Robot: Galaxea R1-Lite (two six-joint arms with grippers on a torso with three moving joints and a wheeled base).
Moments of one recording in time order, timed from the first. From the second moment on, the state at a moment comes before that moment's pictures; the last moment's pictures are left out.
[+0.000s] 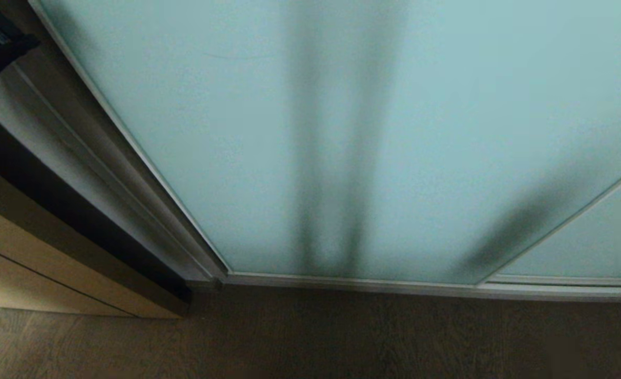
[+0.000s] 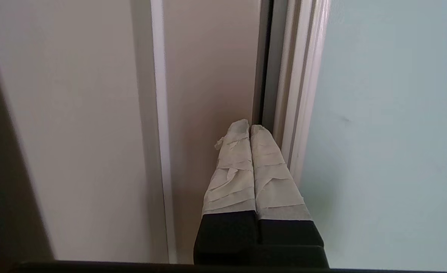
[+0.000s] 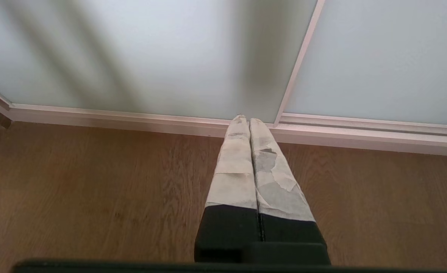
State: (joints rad) left arm 0.00 1.42 -0.94 -1.23 0.16 0.02; right arm 0.01 0.00 0.00 -0.03 -0.01 0.03
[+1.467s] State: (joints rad) left arm -0.18 1.46 -0.94 -1.23 0.24 0.06; right arm 0.01 0.00 0.00 -0.03 -0.01 0.03
